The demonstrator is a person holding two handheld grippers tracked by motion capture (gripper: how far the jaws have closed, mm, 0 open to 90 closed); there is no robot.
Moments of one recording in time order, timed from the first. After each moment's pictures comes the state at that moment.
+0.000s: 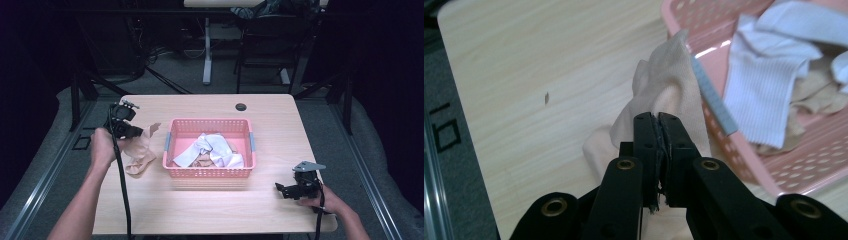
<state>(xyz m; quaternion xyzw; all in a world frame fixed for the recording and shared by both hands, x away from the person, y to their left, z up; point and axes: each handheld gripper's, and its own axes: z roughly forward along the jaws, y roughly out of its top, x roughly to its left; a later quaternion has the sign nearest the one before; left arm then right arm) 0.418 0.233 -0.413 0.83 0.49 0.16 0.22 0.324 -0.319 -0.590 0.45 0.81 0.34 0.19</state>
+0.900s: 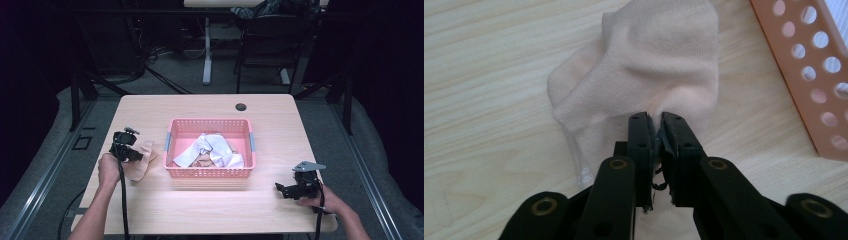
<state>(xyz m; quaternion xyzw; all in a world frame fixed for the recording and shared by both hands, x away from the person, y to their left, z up) 0.421 0.254 -0.520 0.81 0.55 0.10 0.19 0.325 -0.319 -0.589 0.45 0.81 0.33 0.19</state>
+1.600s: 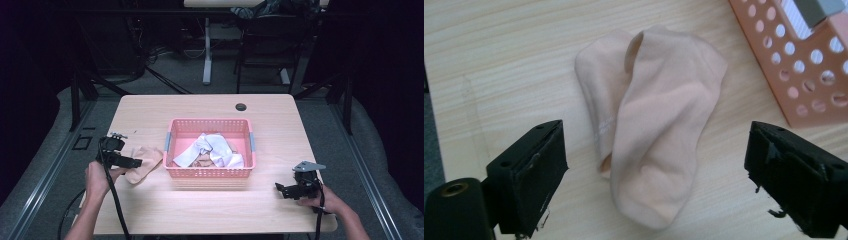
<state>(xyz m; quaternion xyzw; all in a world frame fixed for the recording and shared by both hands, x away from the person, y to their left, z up) 0.376 0.273 -0.493 0.79 0.55 0.14 0.22 0.324 -0.319 -0.589 0.45 0.81 0.34 0.19</state>
